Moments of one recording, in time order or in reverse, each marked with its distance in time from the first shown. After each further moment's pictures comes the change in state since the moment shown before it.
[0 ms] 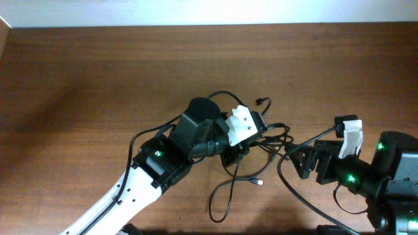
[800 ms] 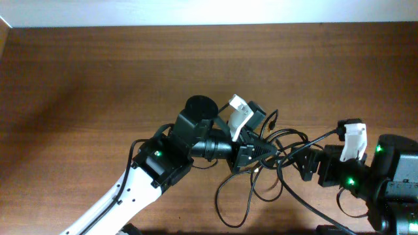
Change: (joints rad) left arm 0.002 0.000 0.000 0.119 0.330 -0.608; right arm 0.000 -0.011 0.003 -0.085 0.144 -0.058
